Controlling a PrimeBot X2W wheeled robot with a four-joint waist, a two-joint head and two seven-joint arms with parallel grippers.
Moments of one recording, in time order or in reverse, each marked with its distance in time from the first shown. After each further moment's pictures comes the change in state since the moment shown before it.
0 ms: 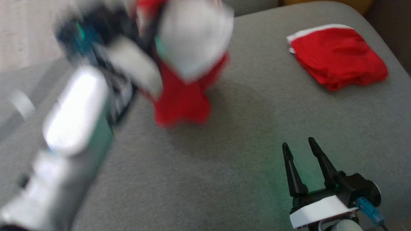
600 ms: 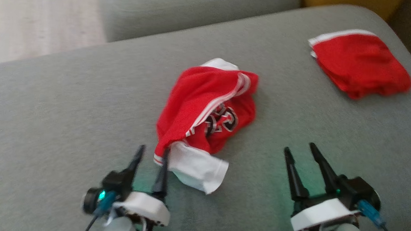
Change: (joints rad) left arm 0.610 -0.115 0.002 0.119 -0.044 0.185 -0.295; right arm 0.007 0.008 -0.011 0.031 0.028 0.000 0.000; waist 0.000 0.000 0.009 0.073
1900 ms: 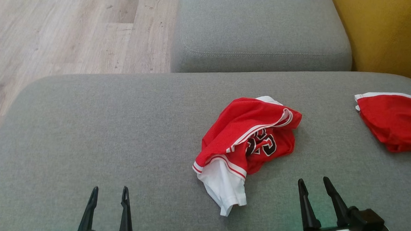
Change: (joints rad) left arm 0.466 -0.024 0.306 -0.456 0.346 0.077 -0.003; right arm 0.158 0.005 -0.072 -0.018 -0.001 0.000 0.001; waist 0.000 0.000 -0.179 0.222
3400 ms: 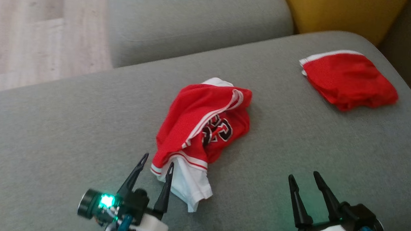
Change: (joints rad) left arm -0.318 0.007 -0.166 0.316 0.136 -0.083 0.000; right arm -0.015 0.001 0.046 -0.012 0.001 0.000 0.000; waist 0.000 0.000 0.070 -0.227
